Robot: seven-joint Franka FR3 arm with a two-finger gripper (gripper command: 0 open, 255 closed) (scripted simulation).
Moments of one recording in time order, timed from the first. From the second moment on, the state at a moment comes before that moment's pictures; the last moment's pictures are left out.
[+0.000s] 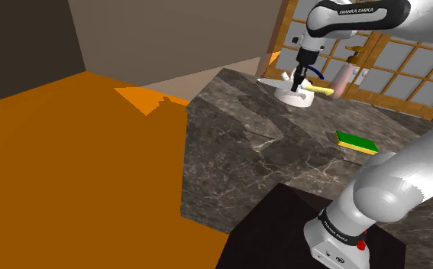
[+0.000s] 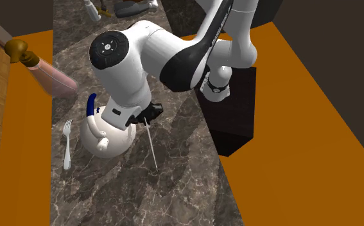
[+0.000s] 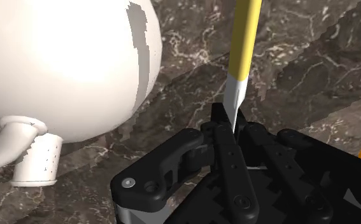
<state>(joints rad) -0.01 -0.28 -0.47 -2.04 -0.14 1.77 -0.92</state>
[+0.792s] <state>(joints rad) 0.00 -0.27 -0.46 -1.87 -0.13 1.61 -0.93</state>
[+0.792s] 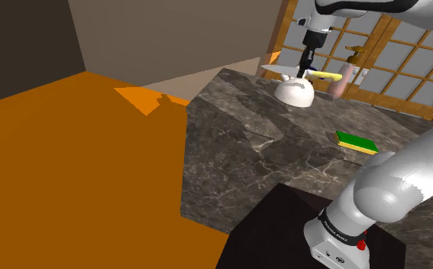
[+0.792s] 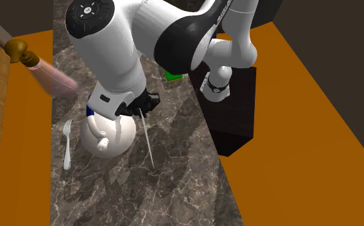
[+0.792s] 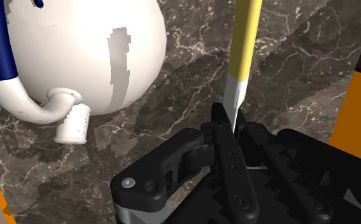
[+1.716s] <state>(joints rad) -0.07 -0.38 -0.54 -1.87 -0.21 1.53 -1.07</state>
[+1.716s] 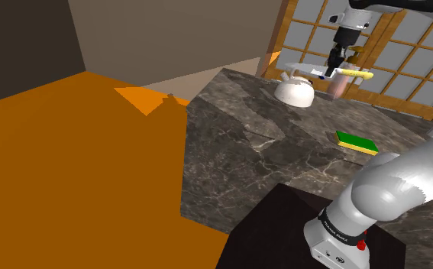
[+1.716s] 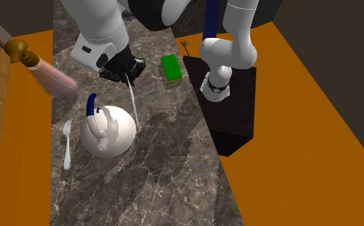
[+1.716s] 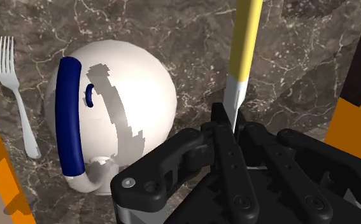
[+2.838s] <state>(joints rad) -0.17 -0.44 -0.82 -1.81 -0.34 1.50 -1.46</state>
